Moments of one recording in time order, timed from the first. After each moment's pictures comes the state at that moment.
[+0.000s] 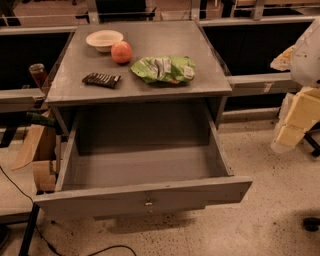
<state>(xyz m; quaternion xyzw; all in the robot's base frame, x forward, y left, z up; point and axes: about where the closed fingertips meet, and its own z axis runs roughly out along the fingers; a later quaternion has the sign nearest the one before) 0.438 -0.217 0.976 -0.60 0.78 -0.03 0.16</state>
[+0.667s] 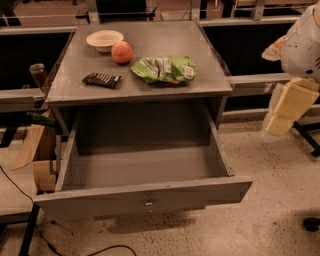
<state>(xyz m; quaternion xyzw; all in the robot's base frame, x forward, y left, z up) 0.453 -0.203 0.986 -0.61 0.77 -0.04 0.18</state>
